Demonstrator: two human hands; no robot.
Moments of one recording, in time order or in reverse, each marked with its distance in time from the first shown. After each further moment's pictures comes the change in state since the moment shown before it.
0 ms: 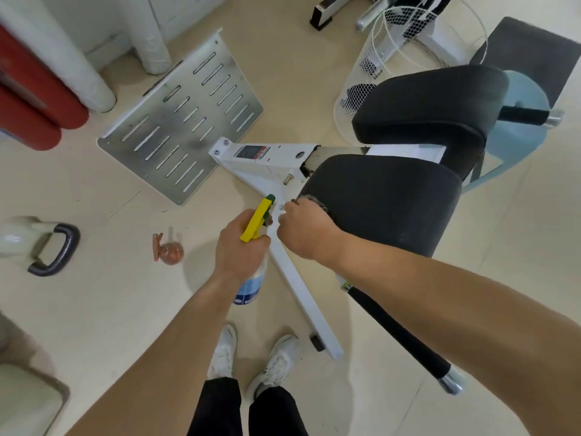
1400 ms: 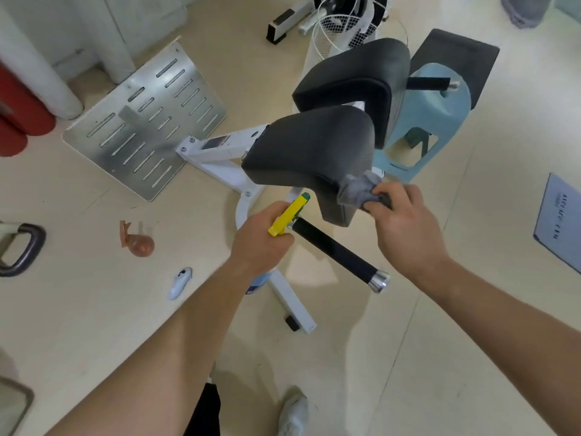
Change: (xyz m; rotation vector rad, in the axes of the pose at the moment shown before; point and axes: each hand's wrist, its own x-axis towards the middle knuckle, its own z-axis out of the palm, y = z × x) left_hand -0.146 0.030 0.084 0.201 -0.215 0.290; right_hand -0.286 -0.048 0.094 0.361 0.593 0.802
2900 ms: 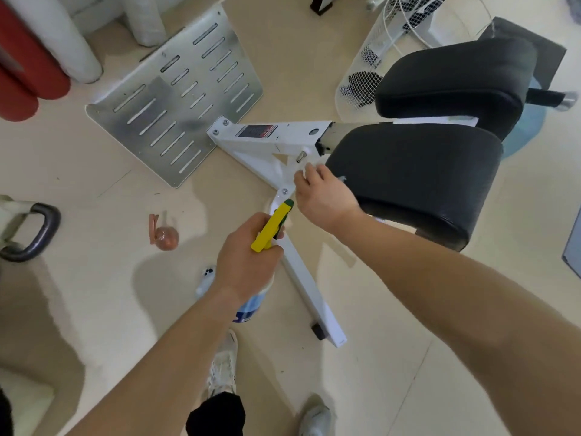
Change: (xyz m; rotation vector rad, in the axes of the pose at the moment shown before) left_hand 0.042 -0.124 -0.113 -0.258 0.083 -0.276; right_hand 0.212 -0.194 0.160 -0.564 -0.221 -0.679
